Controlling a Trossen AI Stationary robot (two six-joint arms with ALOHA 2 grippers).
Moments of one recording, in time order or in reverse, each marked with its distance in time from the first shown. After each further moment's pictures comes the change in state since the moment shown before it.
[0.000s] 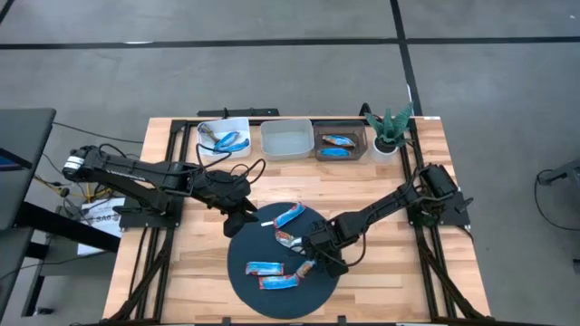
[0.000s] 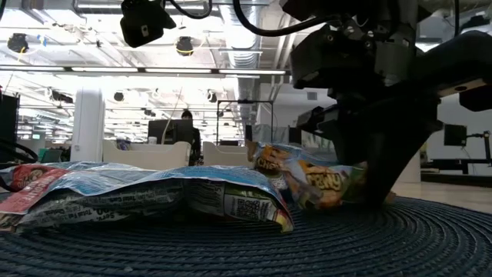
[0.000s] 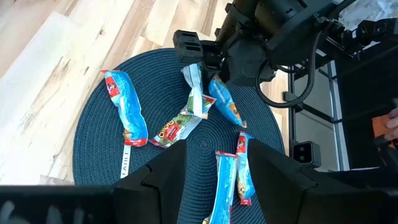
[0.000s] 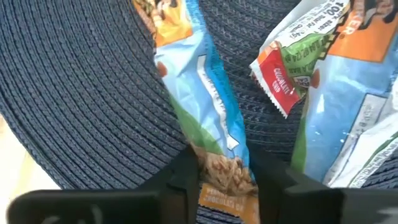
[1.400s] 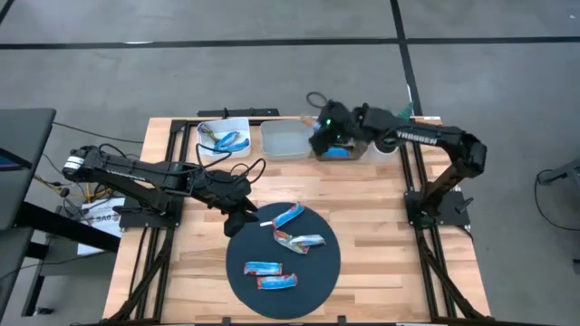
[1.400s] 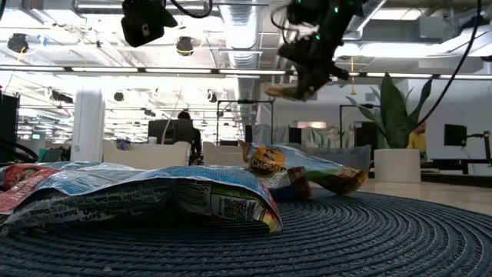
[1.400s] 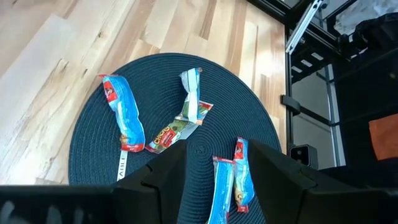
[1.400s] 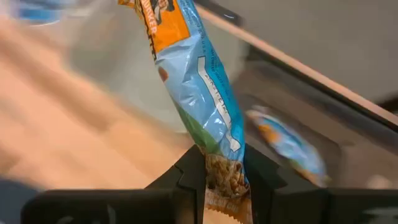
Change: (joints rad) left arm 0.000 0.000 0.000 0.013 0.000 -0.008; right arm -0.751 -0.348 0.201 -0.277 0.345 0.492
